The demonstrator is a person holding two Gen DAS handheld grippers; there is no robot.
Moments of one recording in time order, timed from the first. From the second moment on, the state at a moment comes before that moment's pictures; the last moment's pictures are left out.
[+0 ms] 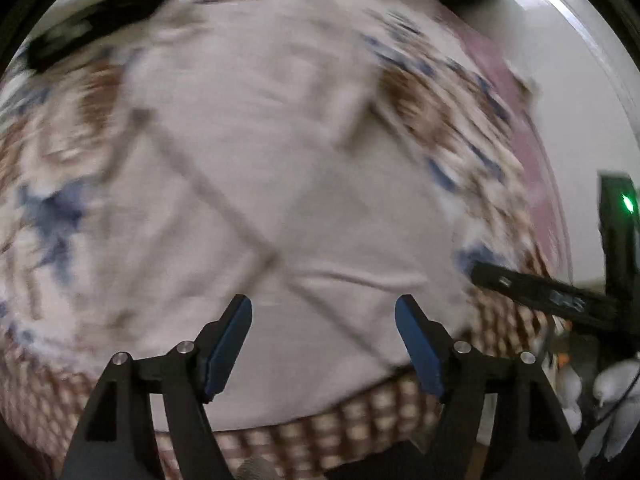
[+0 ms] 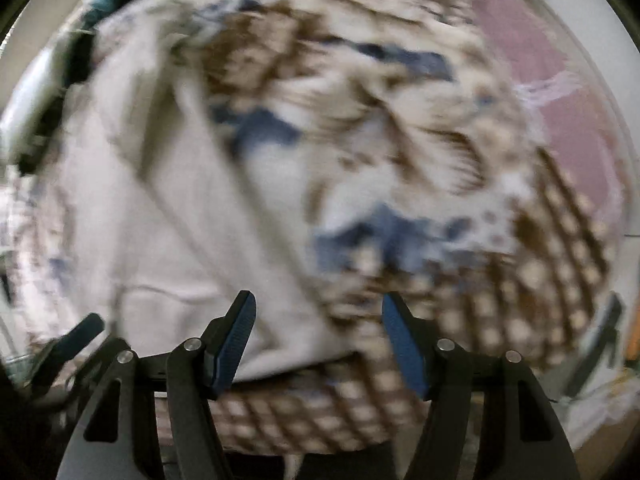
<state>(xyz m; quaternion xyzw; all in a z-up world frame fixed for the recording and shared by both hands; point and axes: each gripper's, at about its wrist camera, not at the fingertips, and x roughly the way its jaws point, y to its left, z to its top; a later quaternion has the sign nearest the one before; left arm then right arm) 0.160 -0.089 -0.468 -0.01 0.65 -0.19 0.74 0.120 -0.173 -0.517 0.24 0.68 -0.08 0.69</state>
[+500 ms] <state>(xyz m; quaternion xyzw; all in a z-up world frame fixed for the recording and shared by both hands) 0.139 0.029 -0.534 -0.03 0.71 -0.02 0.70 0.103 -0.218 -0.523 0.22 0.73 -0.06 0.65</state>
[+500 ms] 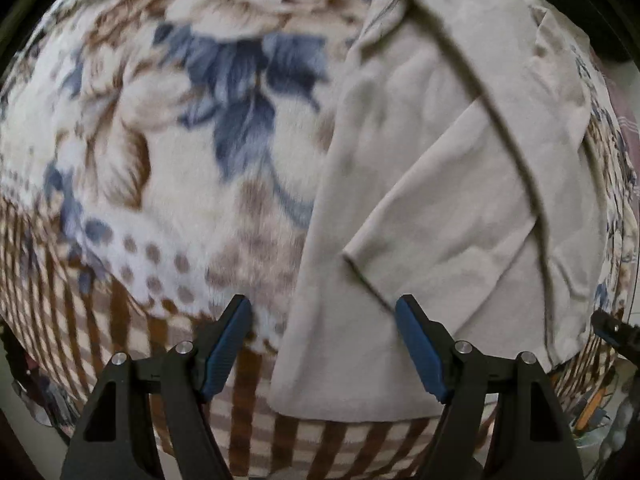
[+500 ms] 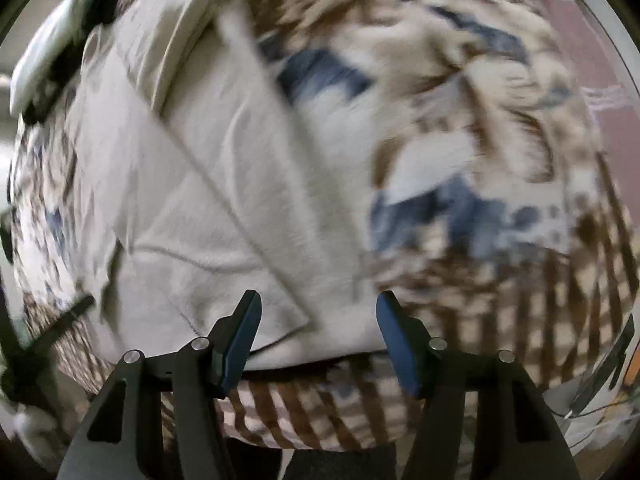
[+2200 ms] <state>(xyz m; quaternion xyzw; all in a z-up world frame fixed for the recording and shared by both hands) 0.079 0.115 -0.528 -0.24 0.72 -0.05 0.65 0.029 -0.403 -0.521 0.42 0.71 0.04 0.56</state>
